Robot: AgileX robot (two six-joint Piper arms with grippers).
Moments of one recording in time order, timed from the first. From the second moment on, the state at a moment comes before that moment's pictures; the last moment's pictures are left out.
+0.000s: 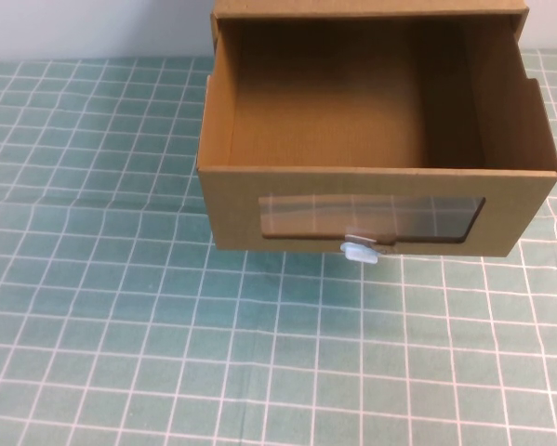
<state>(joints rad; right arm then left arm) 1.17 0.40 -0.62 -0.60 0.97 0.45 -0.37 0.36 -0.61 -0.07 0.57 0.34</state>
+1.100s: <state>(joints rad) 1.17 0.40 -0.62 -0.58 0.97 0.45 -0.13 -0.01 0.03 -0.09 0.36 0.21</state>
